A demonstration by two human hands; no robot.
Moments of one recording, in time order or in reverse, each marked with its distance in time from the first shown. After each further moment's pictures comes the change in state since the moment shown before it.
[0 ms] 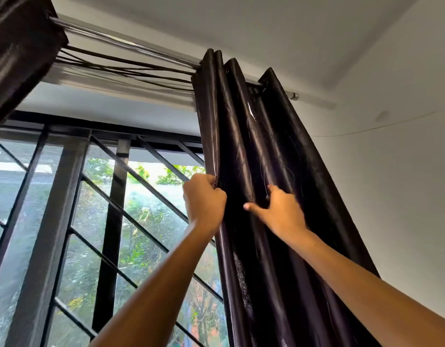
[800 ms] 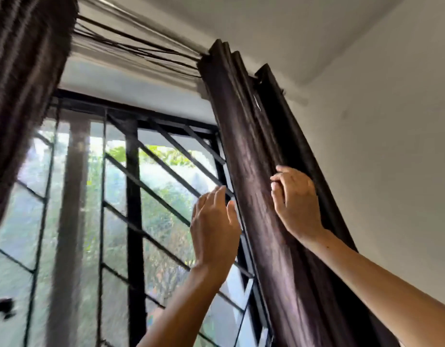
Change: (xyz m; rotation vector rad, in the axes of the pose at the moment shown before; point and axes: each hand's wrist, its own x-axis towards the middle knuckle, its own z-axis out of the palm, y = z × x) left_hand -0.087 -0.046 -0.120 0.084 -0.017 0.246; right_hand -0.095 -0.056 0.000 -0.231 0.484 -0.409
